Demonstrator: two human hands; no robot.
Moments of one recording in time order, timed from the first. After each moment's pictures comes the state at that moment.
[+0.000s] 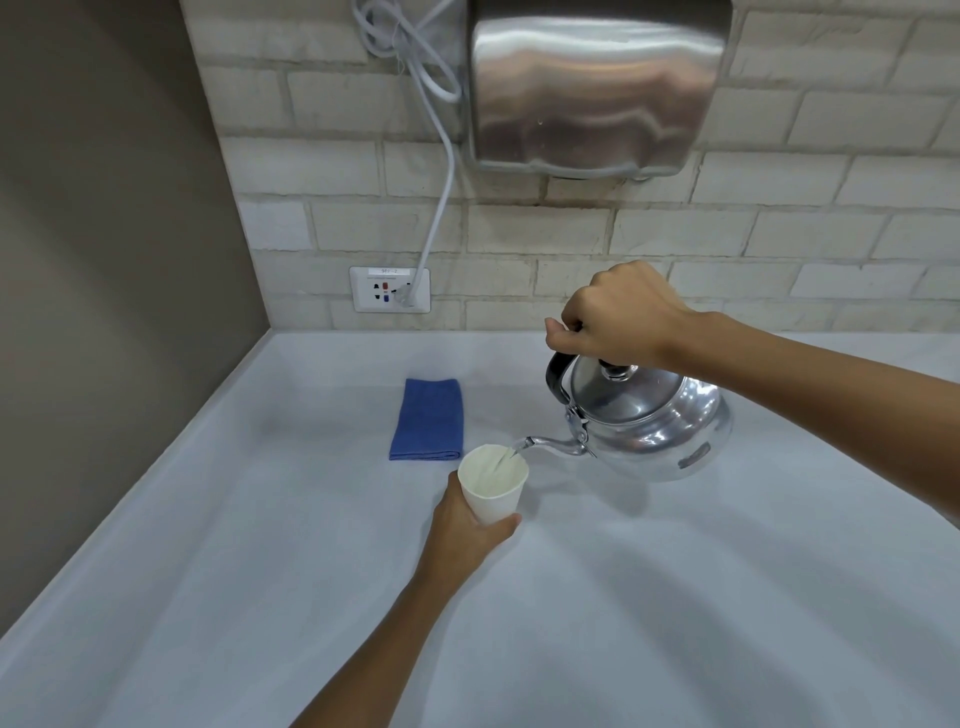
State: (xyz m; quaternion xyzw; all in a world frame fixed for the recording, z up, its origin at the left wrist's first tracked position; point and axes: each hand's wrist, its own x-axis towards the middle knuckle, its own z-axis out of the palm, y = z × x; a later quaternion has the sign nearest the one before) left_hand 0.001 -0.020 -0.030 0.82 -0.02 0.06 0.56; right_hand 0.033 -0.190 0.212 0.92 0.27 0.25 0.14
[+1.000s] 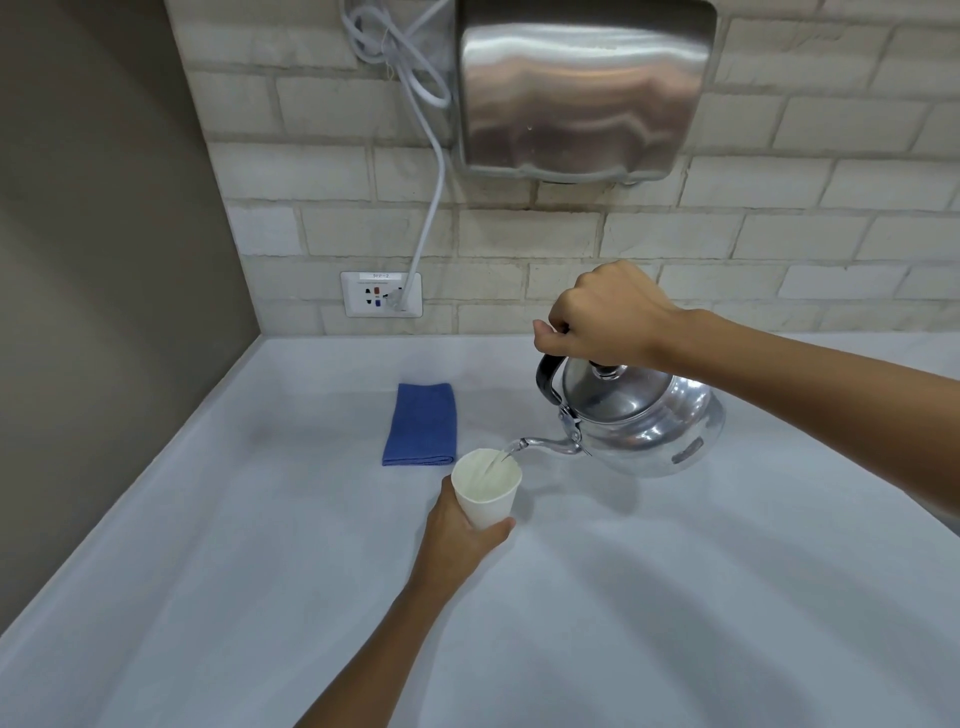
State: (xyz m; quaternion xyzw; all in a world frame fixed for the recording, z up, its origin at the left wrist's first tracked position) left_hand 0.001 -0.020 -0.031 0.82 -0.02 0.07 0.57; right_hand 0.032 -0.186 0.216 0.92 0.28 0.25 0.16
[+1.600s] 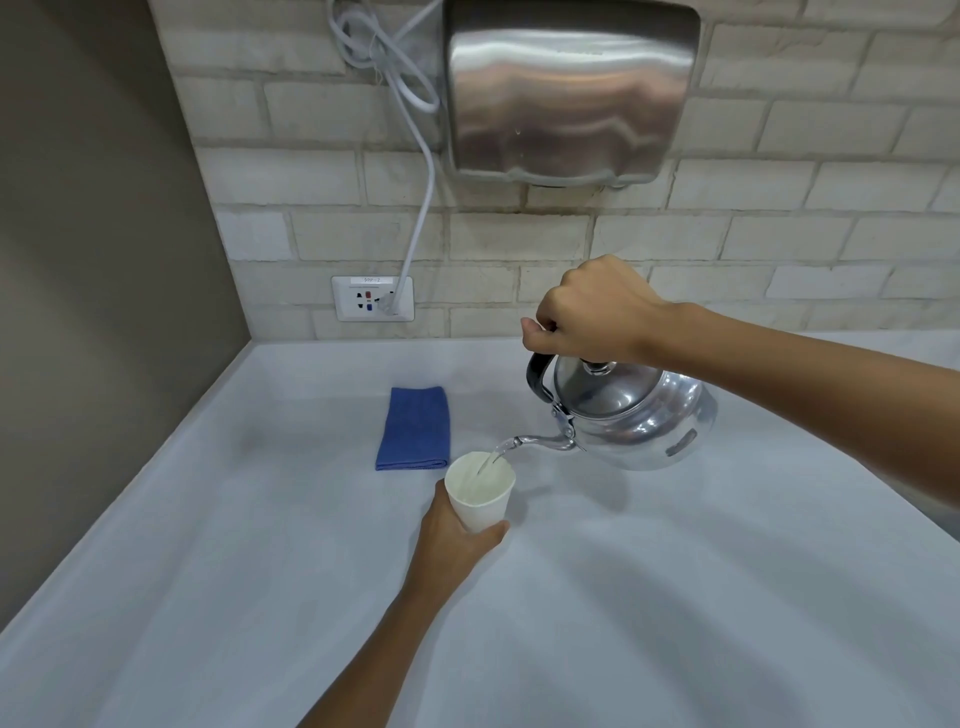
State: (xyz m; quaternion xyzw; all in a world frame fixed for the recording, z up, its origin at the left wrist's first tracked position) left_hand 0.003 -0.019 -0.035 0.82 -0.03 0.07 0.56; right_hand 0.028 -0.182 0.223 0.91 0.29 0.26 0.17
